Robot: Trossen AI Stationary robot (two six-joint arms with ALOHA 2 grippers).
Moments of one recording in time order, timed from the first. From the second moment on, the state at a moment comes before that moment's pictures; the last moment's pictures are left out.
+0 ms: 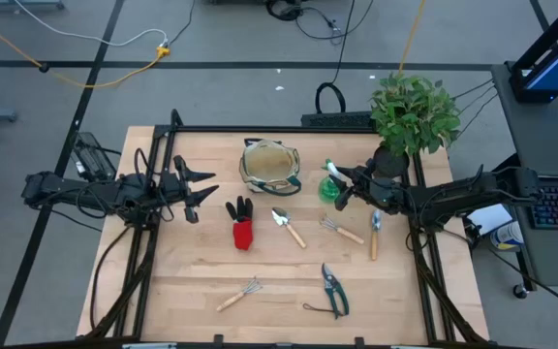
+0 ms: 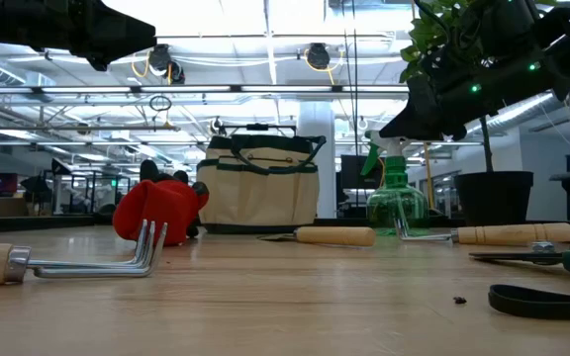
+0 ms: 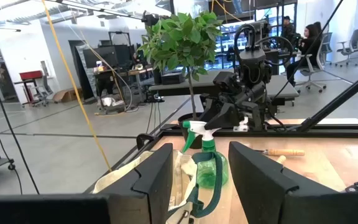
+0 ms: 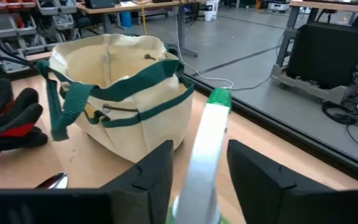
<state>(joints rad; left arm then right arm) -0.09 0.47 0.27 0.30 -0.37 0.15 -0.08 1.10 0.30 0.53 0.58 0.19</state>
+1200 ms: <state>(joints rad) -0.09 0.47 0.27 0.29 -0.37 0.12 -0.06 1.04 0.30 0.98 0.12 0.15</state>
